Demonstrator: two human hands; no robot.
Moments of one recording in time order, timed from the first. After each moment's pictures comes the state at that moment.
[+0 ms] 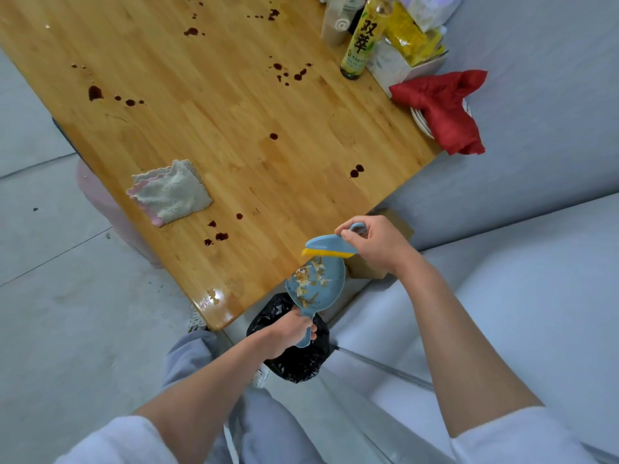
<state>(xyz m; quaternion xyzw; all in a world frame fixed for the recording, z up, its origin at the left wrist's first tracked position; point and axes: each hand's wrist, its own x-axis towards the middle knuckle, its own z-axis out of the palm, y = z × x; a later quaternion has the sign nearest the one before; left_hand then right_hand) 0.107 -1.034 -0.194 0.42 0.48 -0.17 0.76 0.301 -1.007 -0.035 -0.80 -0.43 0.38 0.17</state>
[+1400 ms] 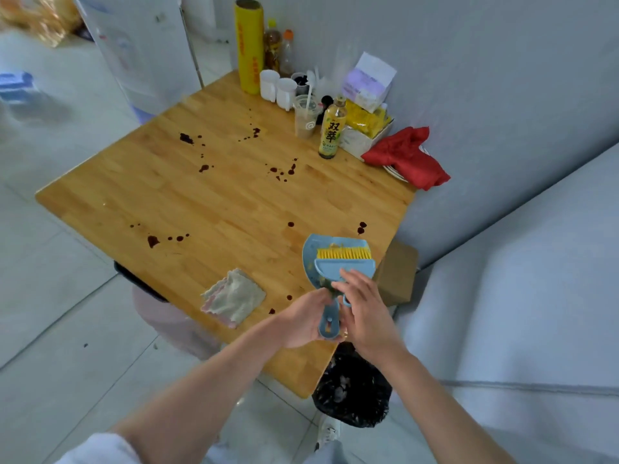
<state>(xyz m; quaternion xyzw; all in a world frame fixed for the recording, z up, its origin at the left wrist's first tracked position) 0.061 -0.852 -0.009 0.38 0.28 -0.20 0.86 0.146 -0.993 0.003 -0.83 -0.49 0.12 0.24</state>
